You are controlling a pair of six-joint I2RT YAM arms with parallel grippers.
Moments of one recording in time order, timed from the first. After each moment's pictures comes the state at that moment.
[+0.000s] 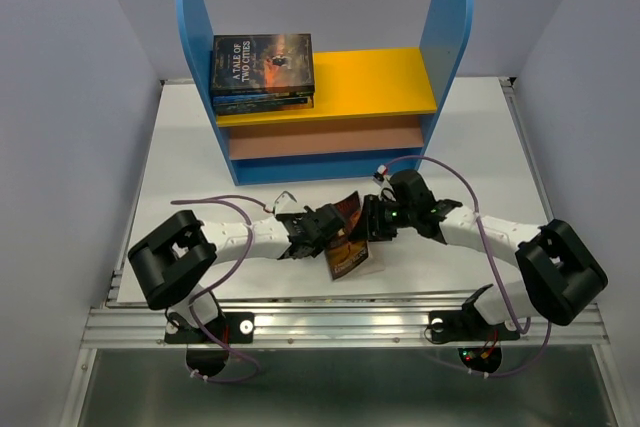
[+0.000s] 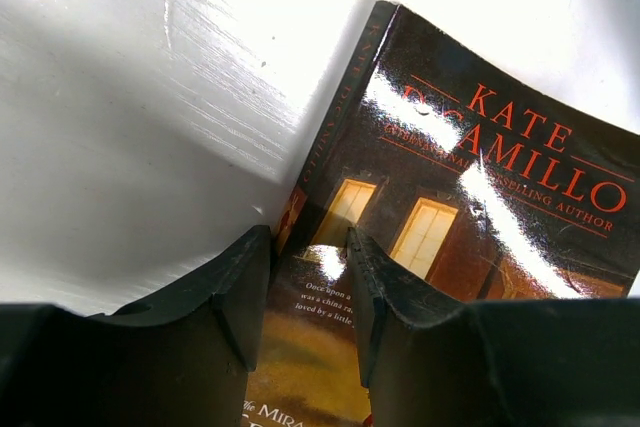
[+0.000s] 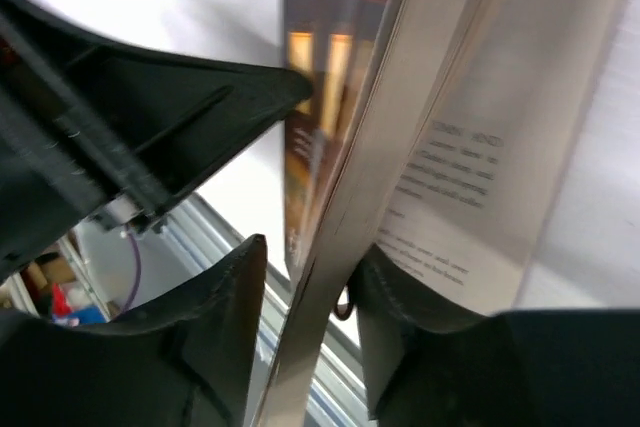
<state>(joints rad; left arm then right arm) -1.02 1.55 0.76 -0.33 -0.44 -1.73 0.62 1.37 0.64 -0.02 -0.52 0.72</state>
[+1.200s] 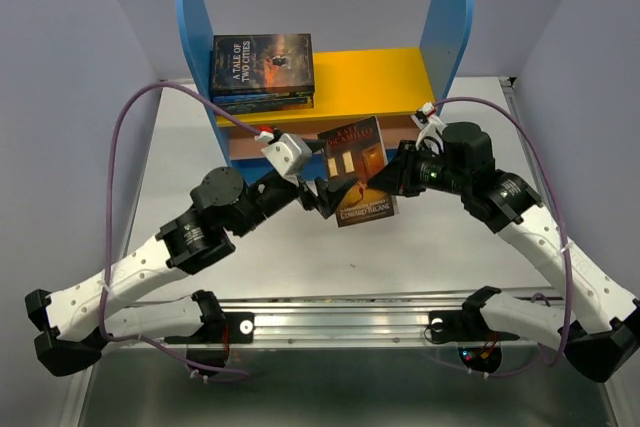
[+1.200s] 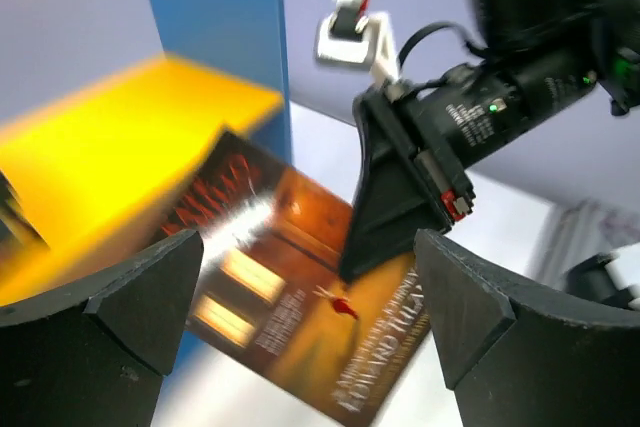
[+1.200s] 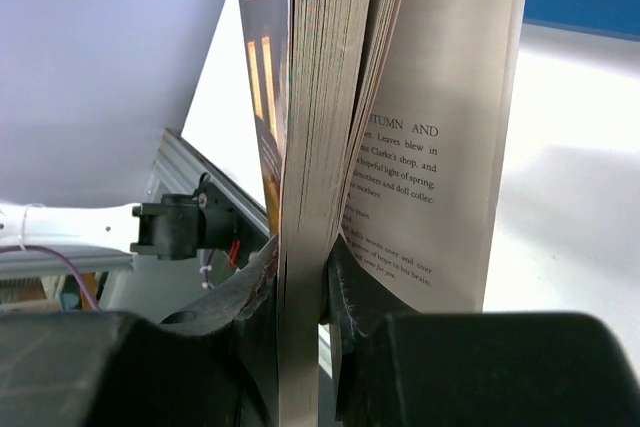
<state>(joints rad) -1.05 0.88 0.95 0.03 -0.15 -0.14 0.60 1.05 1.13 -0.51 -0.36 0.63</state>
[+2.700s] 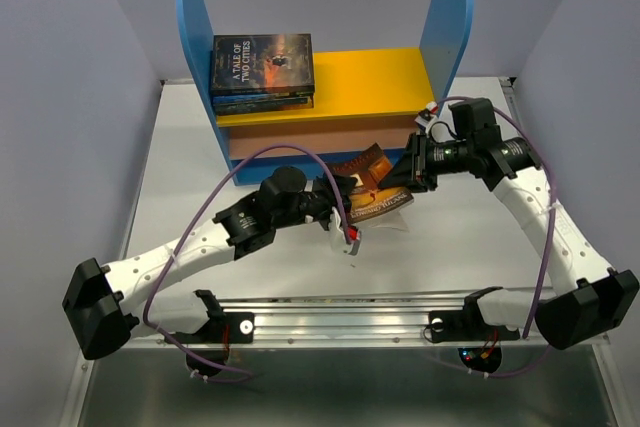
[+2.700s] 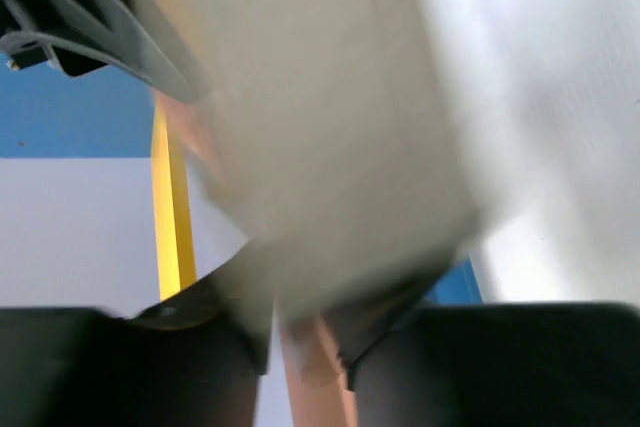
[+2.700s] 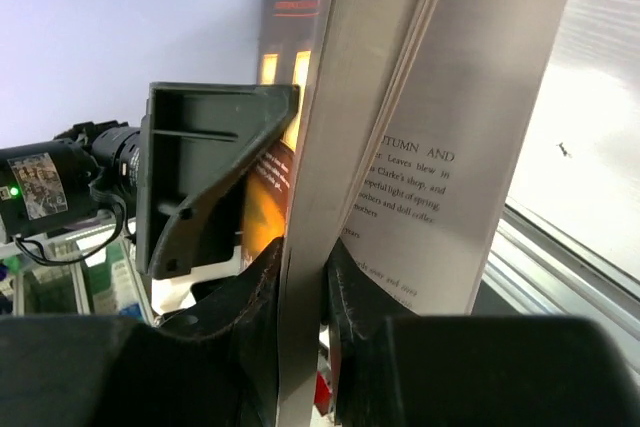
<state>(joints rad) -0.95 1.13 0.85 -0.02 0.27 1.30 0.33 1.24 1.31 -0.86 -0.85 0.72</state>
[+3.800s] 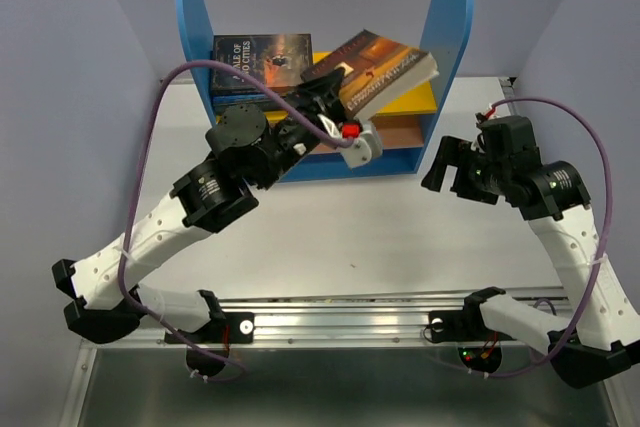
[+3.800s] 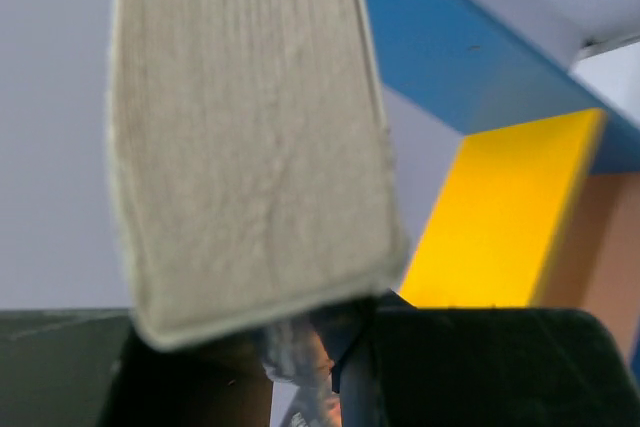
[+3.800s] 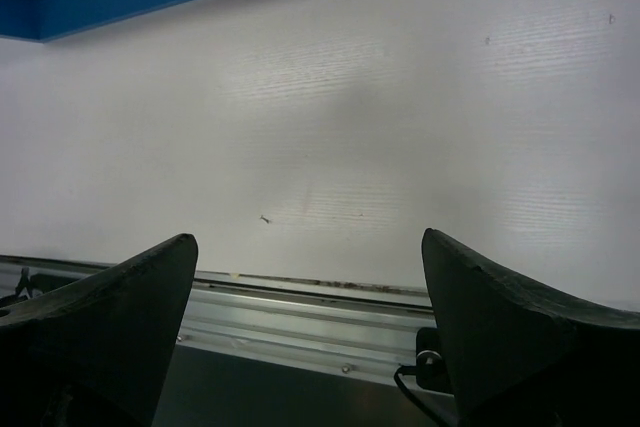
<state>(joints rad) -1.04 1.19 1.51 -0.16 -0.12 1.06 0.33 1.04 1.41 -1.17 0.01 0.52</state>
